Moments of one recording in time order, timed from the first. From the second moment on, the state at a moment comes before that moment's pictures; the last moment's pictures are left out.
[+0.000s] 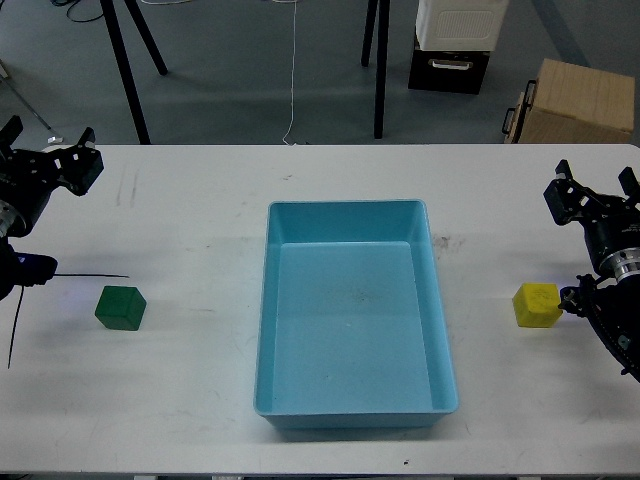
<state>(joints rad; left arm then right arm) -0.62 0.77 -0.56 -1.29 -1.15 -0.29 -0.30 0.28 -0.37 1.08 1.12 0.88 0.37 0.22</state>
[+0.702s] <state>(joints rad) -0.59 0.78 -0.60 -1.31 -1.19 -0.29 -0.30 0.28 -0.37 1.08 1.12 0.88 0.37 0.22</state>
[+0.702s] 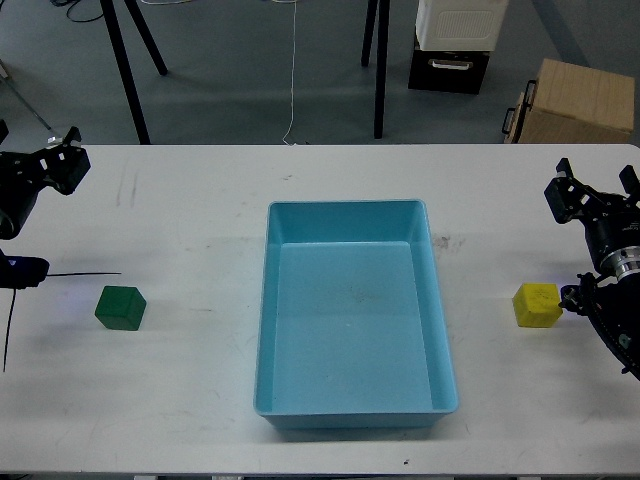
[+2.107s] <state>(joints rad) -0.57 0.81 -0.60 -1.32 -1.19 -0.25 -0.31 0.49 -1.17 0.68 1.36 -0.39 0.04 0.26</state>
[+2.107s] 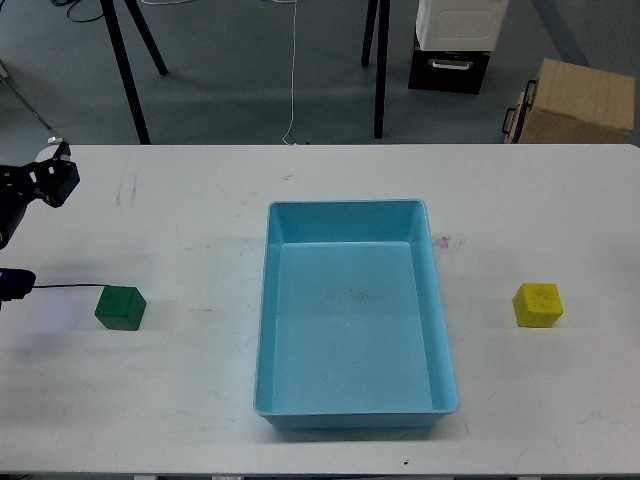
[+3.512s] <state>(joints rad) -0.57 0.80 -0.59 -1.32 -1.18 -0.25 -0.31 0.59 -1.07 0.69 1.43 -0.46 0.02 0.23</state>
